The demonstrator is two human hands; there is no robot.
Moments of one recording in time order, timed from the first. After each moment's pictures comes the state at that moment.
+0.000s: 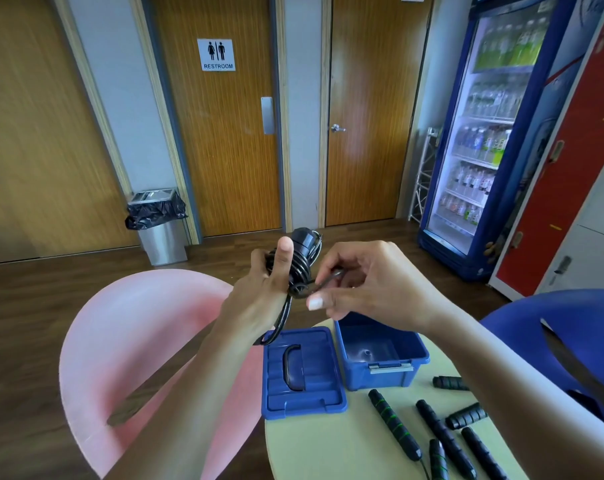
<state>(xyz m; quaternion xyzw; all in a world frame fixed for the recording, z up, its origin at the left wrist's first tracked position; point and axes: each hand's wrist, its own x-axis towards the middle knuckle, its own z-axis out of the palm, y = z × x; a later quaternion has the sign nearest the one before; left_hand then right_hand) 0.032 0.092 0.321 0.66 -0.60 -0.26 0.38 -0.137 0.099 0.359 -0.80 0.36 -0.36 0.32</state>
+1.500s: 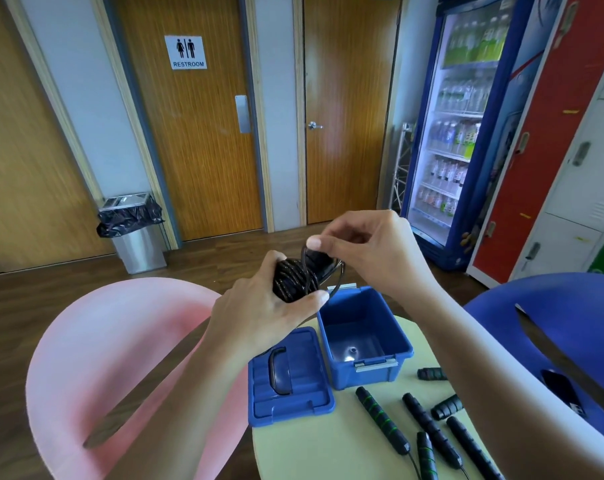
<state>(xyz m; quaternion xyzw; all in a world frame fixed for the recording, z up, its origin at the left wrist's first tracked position) 0.023 0.086 0.313 0.62 -0.72 -0.14 0.29 -0.149 0.074 0.364 -0.71 0.45 -0.50 0.22</state>
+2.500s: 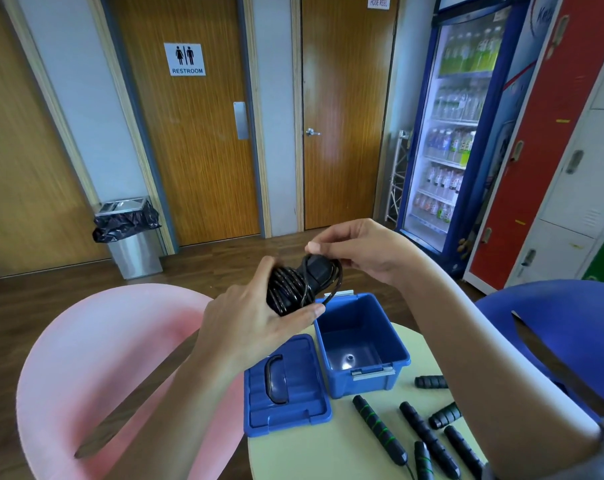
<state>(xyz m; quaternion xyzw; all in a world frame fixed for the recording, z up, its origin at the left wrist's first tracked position) 0.031 0.085 0.308 0.59 -0.74 -0.04 0.32 -0.157 0.025 0.365 -0.67 0.46 -0.35 0.47</state>
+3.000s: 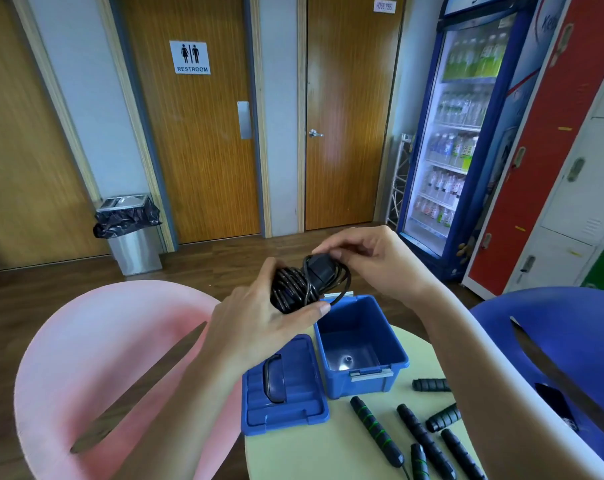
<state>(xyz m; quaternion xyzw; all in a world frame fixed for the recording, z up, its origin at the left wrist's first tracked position) 0.028 0.086 0.304 0.58 -0.73 -0.12 0.35 -0.169 0.042 0.349 -0.80 0.35 -0.42 0.26</state>
